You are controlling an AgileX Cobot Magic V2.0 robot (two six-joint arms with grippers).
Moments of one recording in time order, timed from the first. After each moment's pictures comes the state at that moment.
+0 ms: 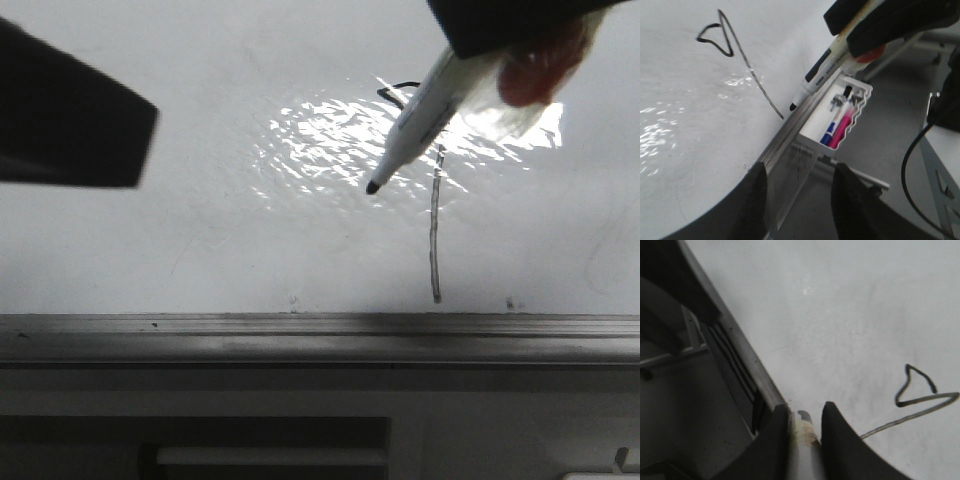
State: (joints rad) left arm -0.90 0.90 -0.54 -1.00 0.34 1.09; right arm 1.09 0.87 -0.71 -0.48 0.49 0.24
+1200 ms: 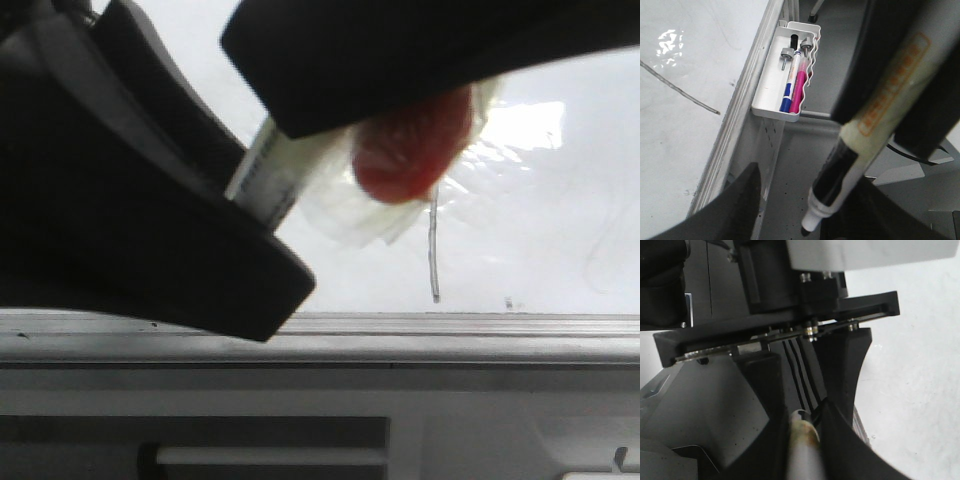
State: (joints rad) left arm -0.90 1.13 -0.71 -0.90 0.57 1.22; right arm 1.26 0.93 -0.72 -0.42 0.39 0.15
